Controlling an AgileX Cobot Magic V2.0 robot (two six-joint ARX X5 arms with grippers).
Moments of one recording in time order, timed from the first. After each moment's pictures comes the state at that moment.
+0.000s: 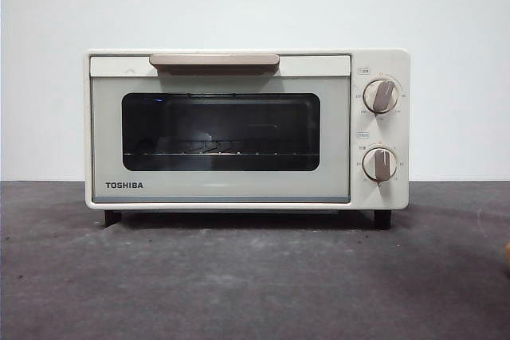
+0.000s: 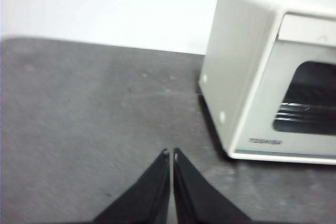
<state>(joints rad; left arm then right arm) 0.03 0.00 0.03 -0.11 0.12 -0.15 0.01 0.01 0.02 -0.12 -0.10 0.16</state>
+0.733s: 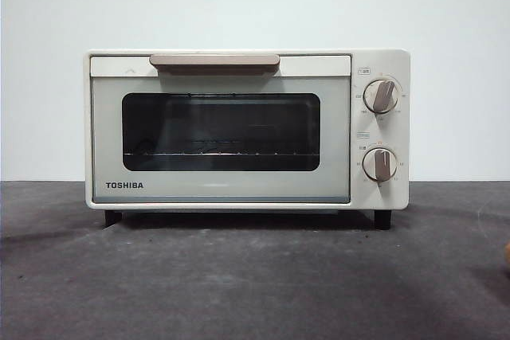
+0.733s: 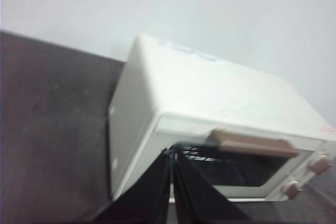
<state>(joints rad) -0.10 0.45 0.64 -0.32 0.24 -0.34 0.03 0.27 0.59 -0.48 -0.38 0.41</state>
